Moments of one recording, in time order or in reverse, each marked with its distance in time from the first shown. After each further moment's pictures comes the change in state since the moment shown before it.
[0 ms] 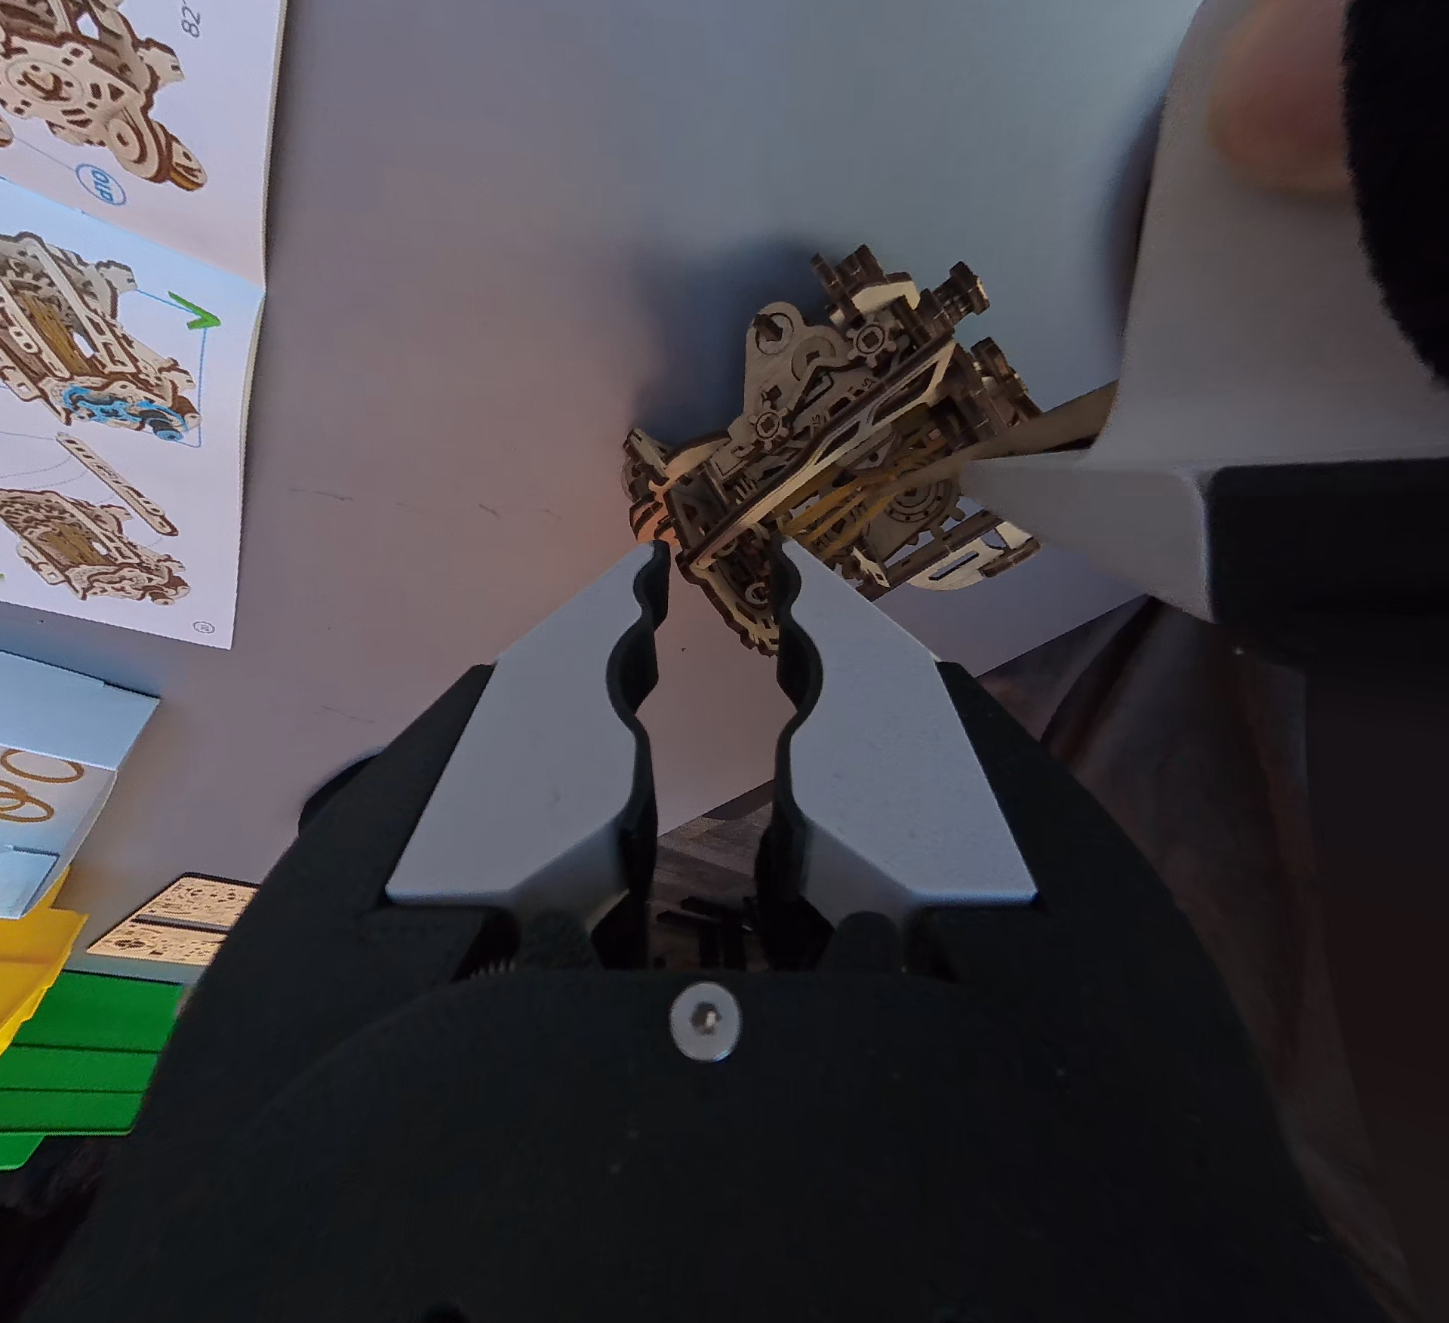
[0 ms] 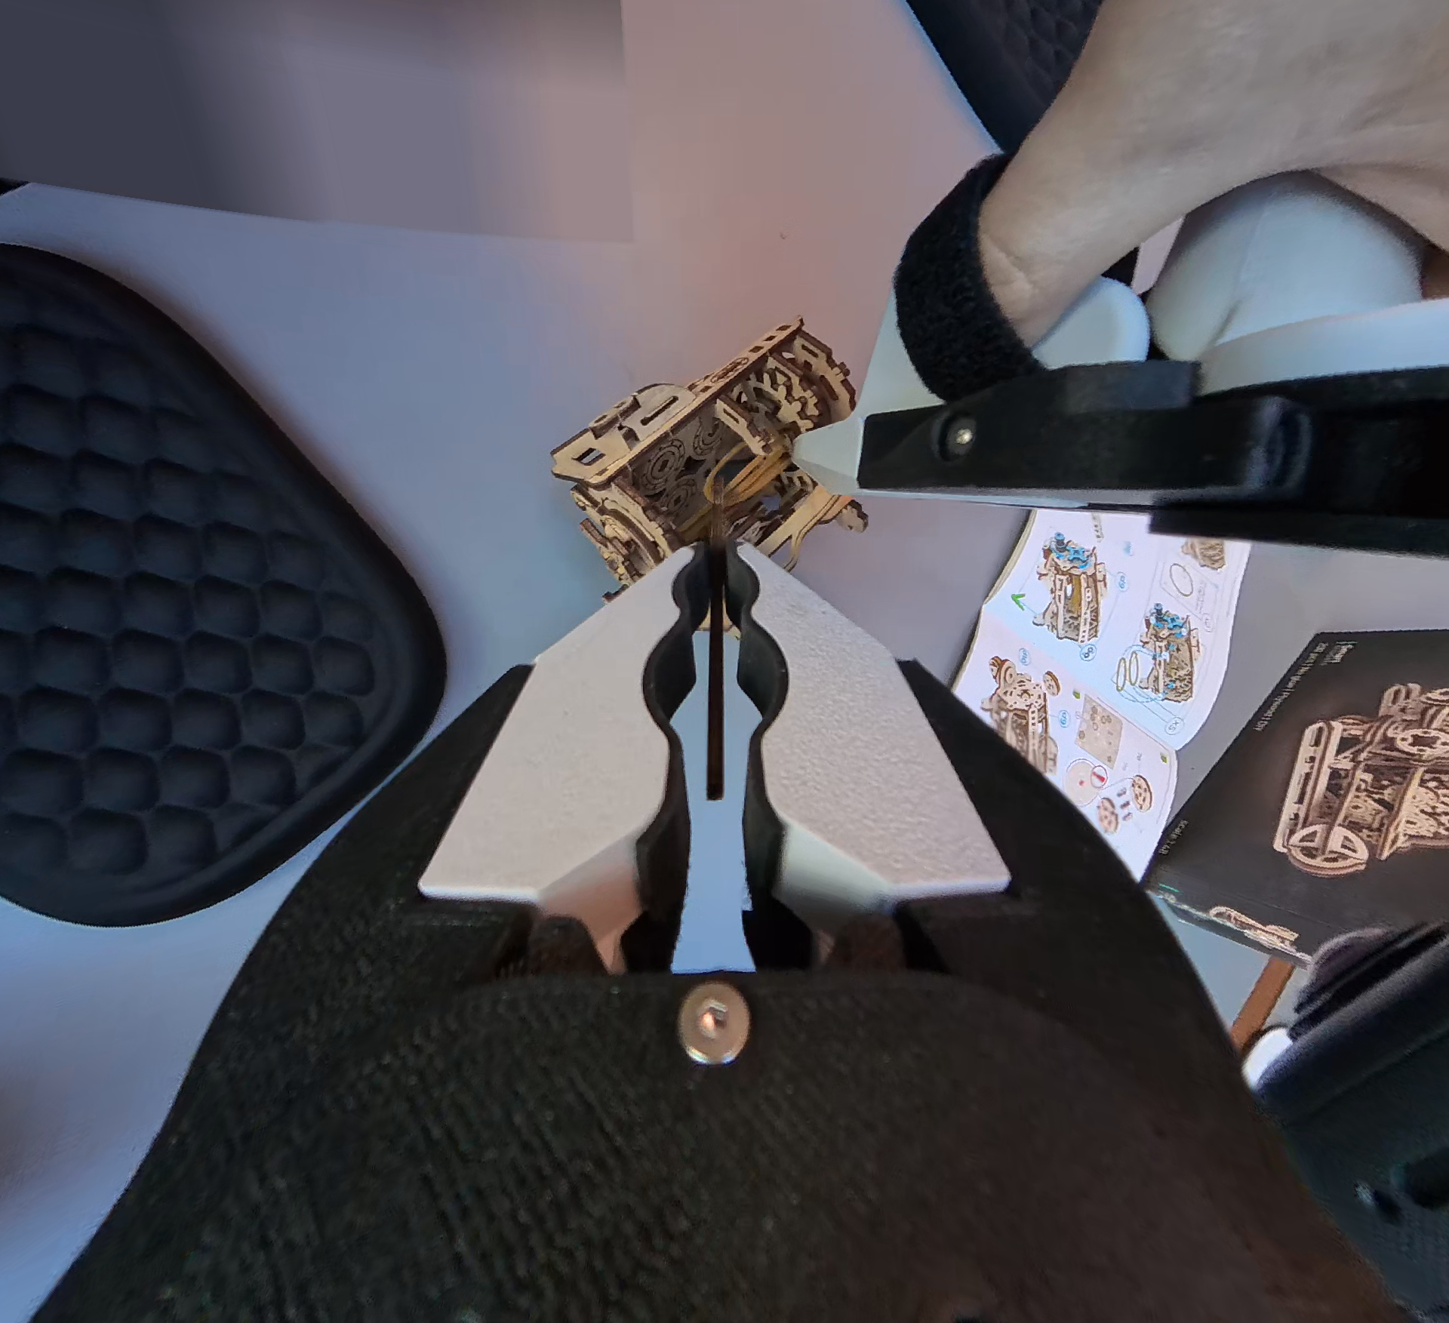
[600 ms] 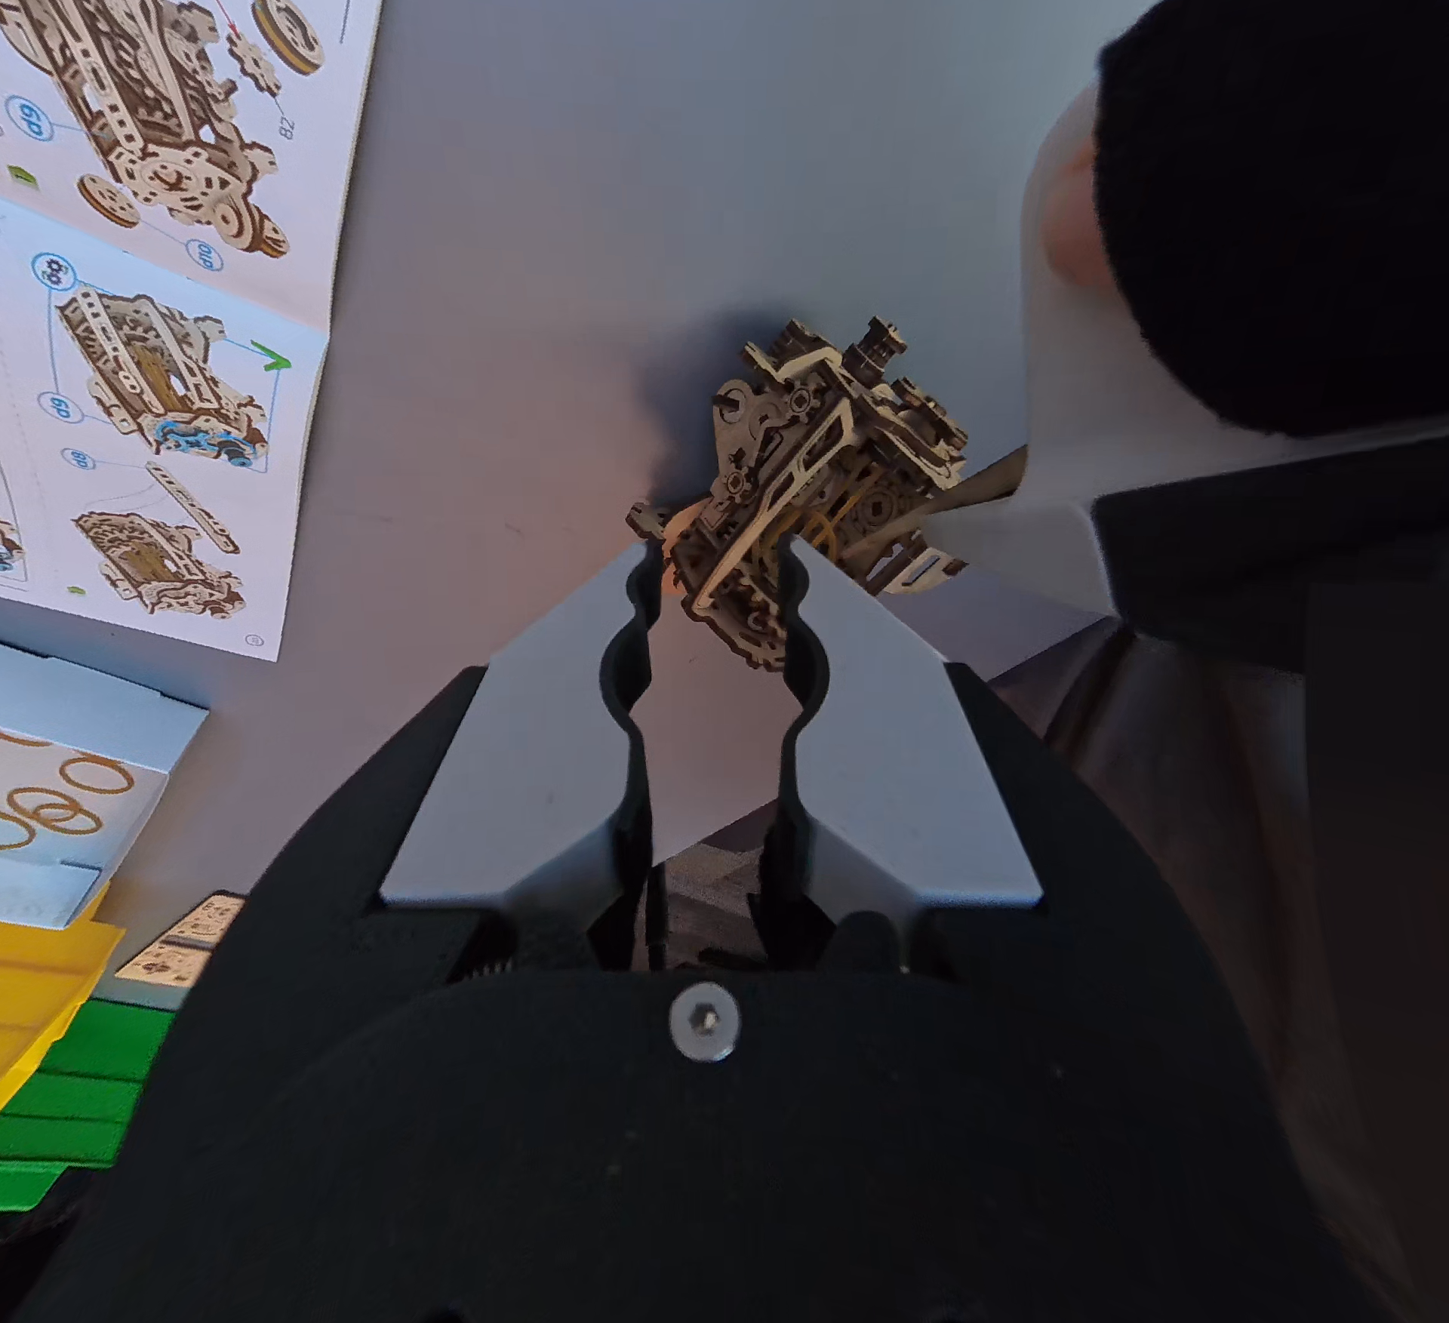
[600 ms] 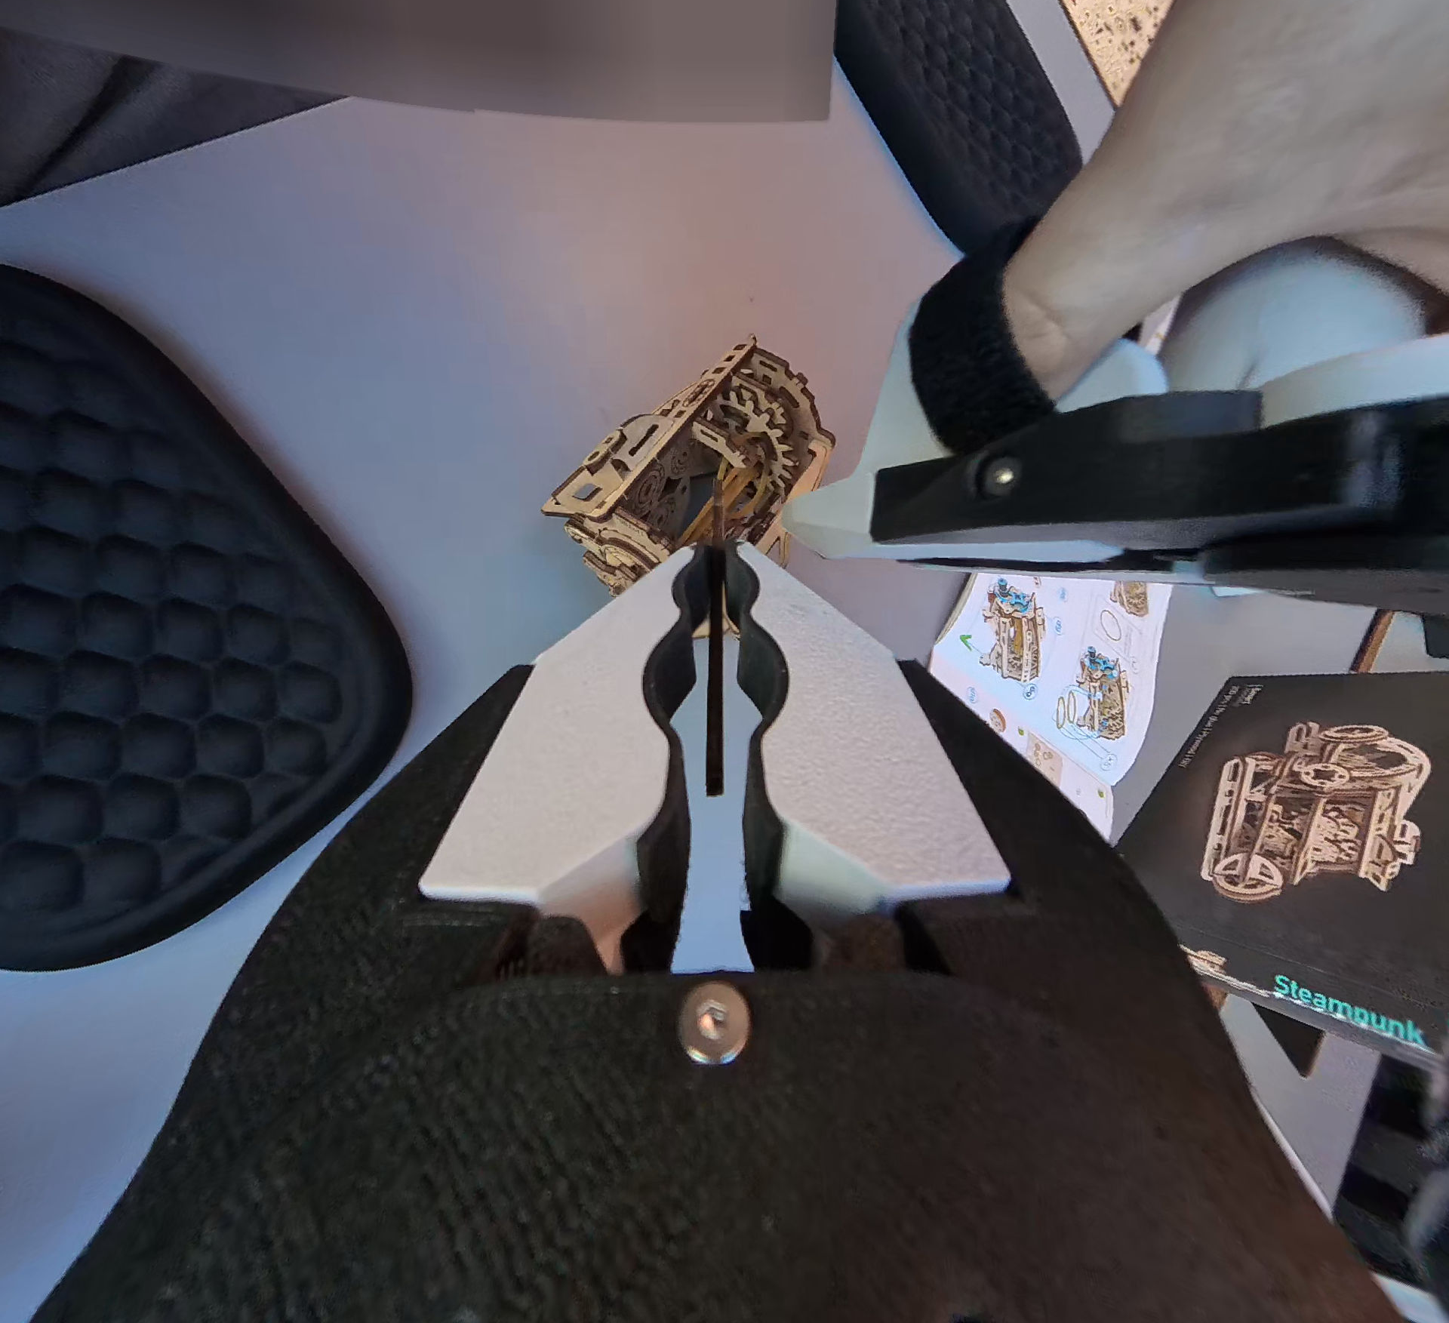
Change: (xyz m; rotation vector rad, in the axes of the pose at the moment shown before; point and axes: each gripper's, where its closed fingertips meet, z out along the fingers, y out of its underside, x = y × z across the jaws) left arm 0.002 -0.009 -0.020 0.078 -0.011 0.022; right arm 0.005 -0.012 -0.004 0.073 0.055 -0.059
